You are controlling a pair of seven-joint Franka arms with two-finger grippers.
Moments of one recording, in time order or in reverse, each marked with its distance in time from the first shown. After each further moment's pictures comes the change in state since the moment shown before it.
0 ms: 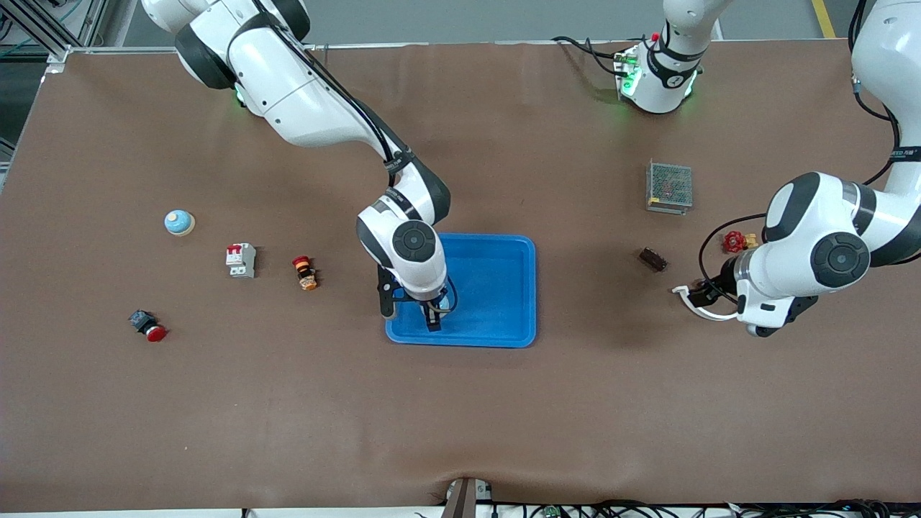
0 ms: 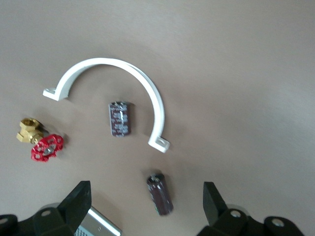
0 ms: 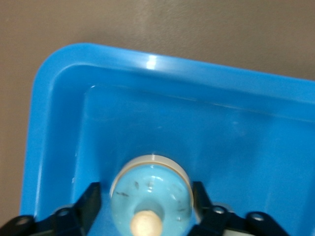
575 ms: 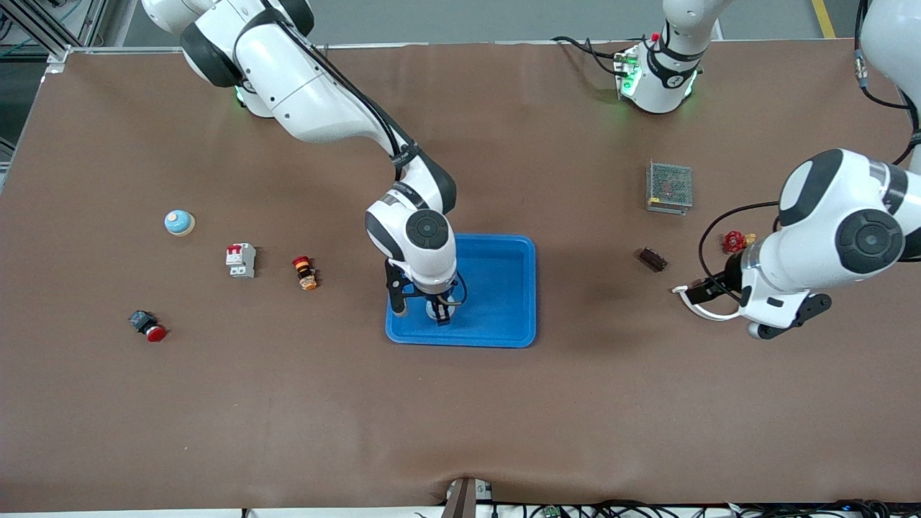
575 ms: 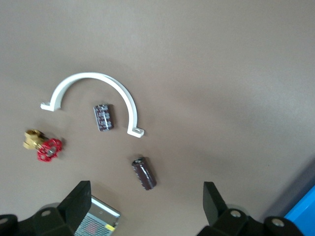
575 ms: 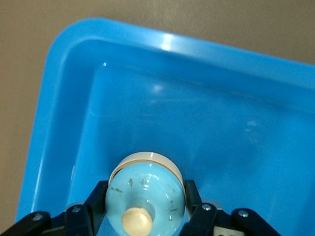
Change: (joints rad) left arm -0.003 -0.002 -0.101 0.151 -0.002 -0.129 0.144; right arm 0.036 0.000 0.003 0.003 -0.059 0.008 0.000
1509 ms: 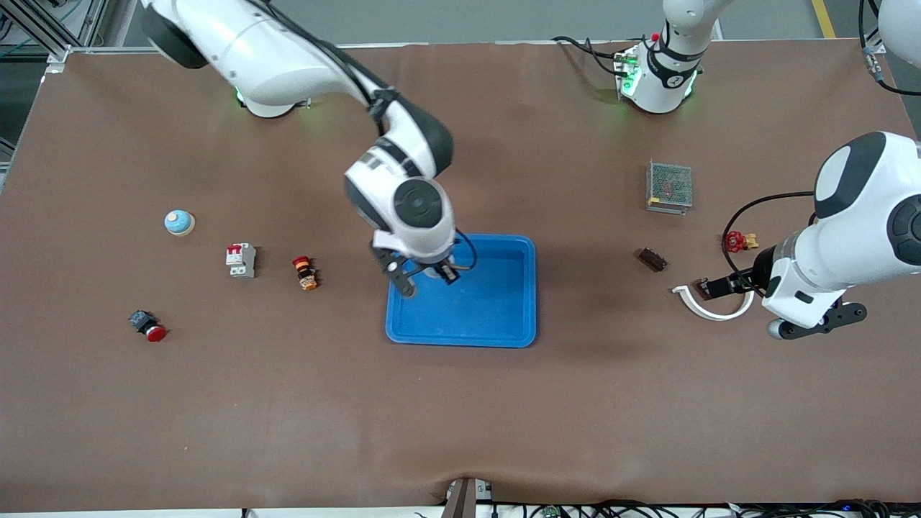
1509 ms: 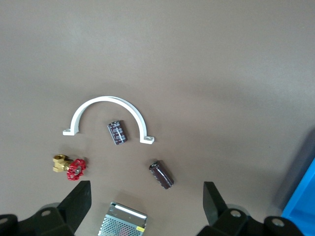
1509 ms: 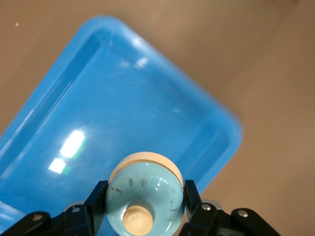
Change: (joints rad) left arm -0.007 -0.017 -0.022 0.099 0.016 -0.084 0.209; right arm -0.281 -0.168 0.343 0.034 -0.001 -0.481 -0.545
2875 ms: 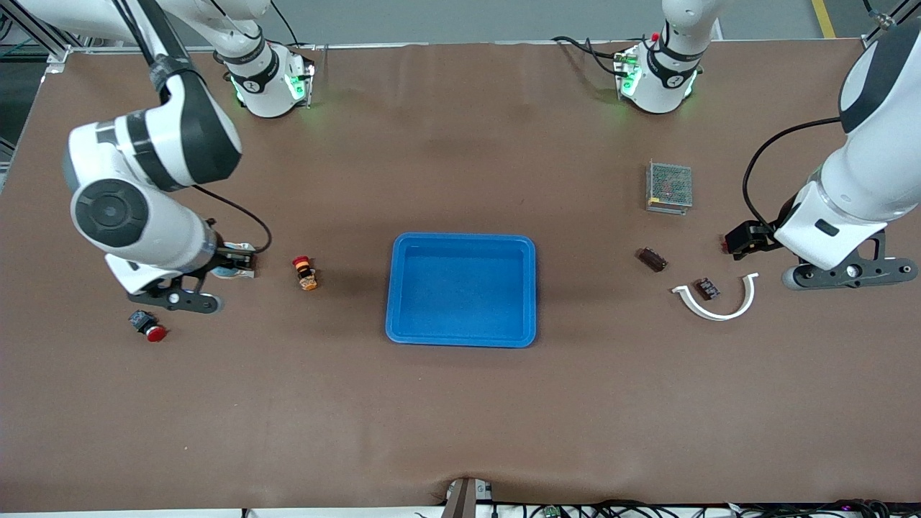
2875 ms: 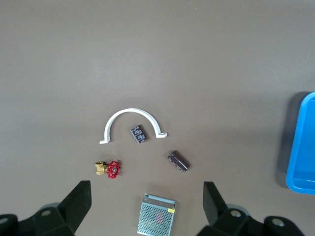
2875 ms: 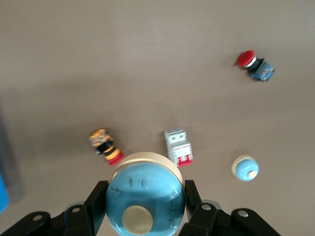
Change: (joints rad) left arm -0.019 -0.169 -0.067 0.123 -0.021 -0.154 0.198; right arm -0.544 -0.448 0.028 -0.360 -0.063 -0.135 -1.192
